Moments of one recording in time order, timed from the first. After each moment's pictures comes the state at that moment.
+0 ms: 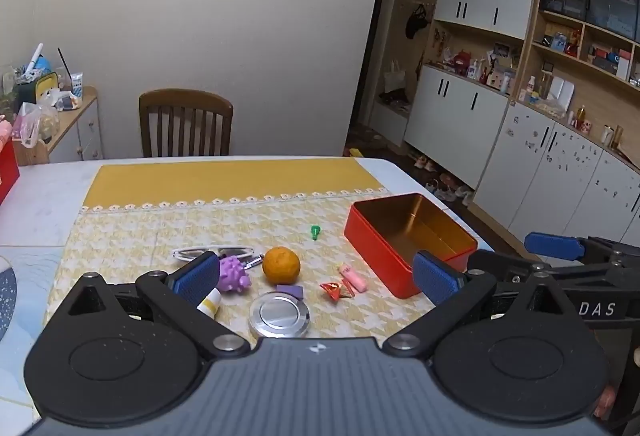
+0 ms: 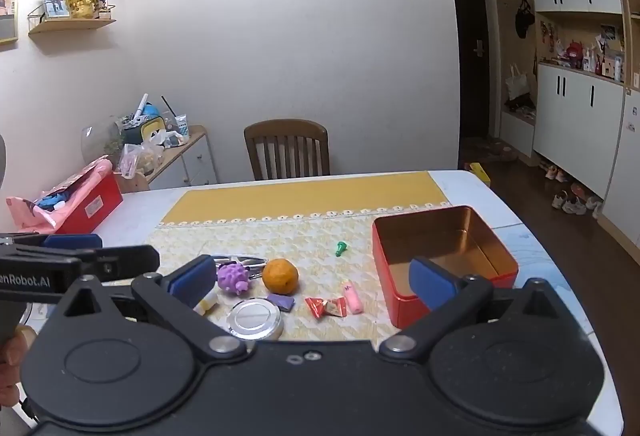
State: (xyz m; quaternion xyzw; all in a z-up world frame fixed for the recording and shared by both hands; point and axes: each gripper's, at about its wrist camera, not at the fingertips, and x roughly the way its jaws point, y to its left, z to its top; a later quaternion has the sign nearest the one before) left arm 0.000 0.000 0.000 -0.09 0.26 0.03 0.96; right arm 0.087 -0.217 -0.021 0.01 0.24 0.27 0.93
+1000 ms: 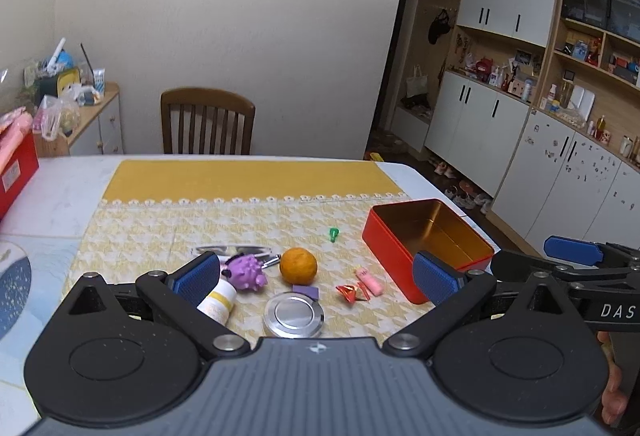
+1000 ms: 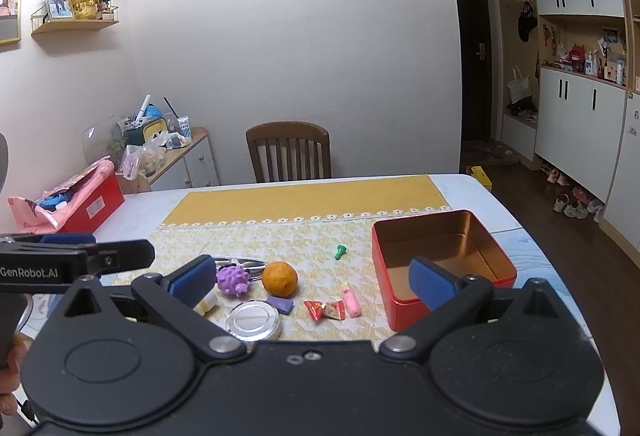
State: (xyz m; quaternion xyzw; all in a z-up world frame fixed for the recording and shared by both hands) left arm -0.002 0.004 0.001 -0.10 0.26 0.06 0.96; right arm 0.089 -0.221 -0.016 0.01 0.24 0.28 0.93
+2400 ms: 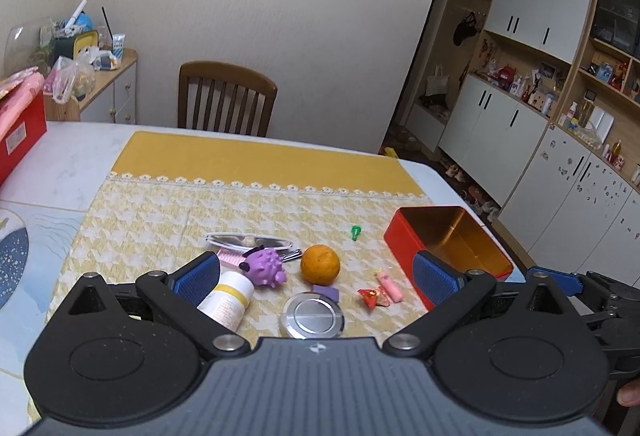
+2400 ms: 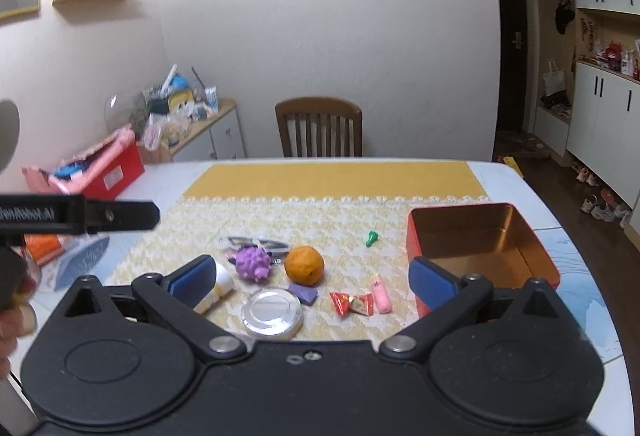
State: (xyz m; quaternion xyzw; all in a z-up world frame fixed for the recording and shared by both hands) left arm 0.022 0.045 -0.015 -0.15 0.28 0.08 0.95; right arm 0.121 -0.187 -0.044 -0.03 0.27 0.32 0.91
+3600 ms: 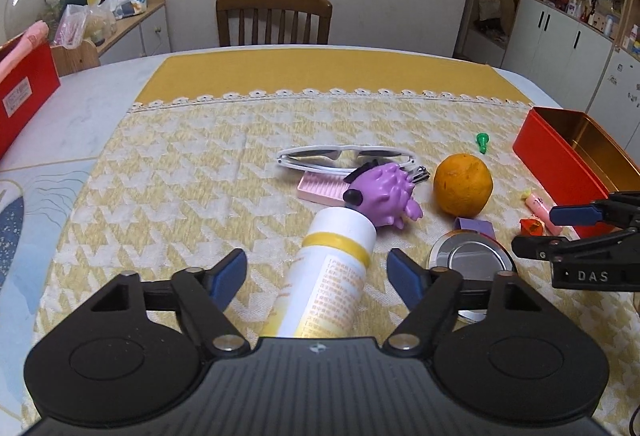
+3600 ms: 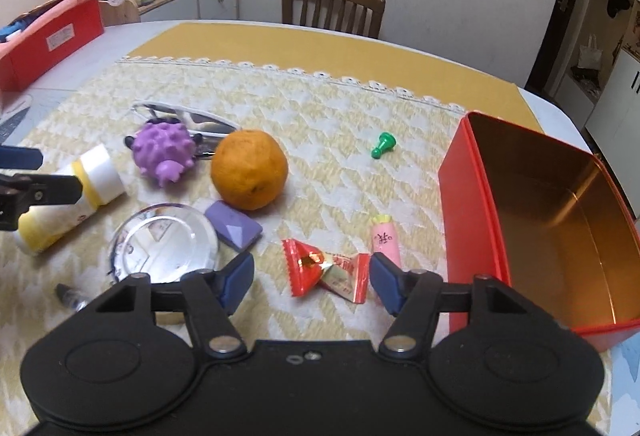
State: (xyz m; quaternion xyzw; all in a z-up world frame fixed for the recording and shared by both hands) left arm 0.099 0.102 -0.148 -0.09 0.38 0.14 0.91; right arm 0.239 -0.109 -0.173 -0.16 0.38 0.31 0.86
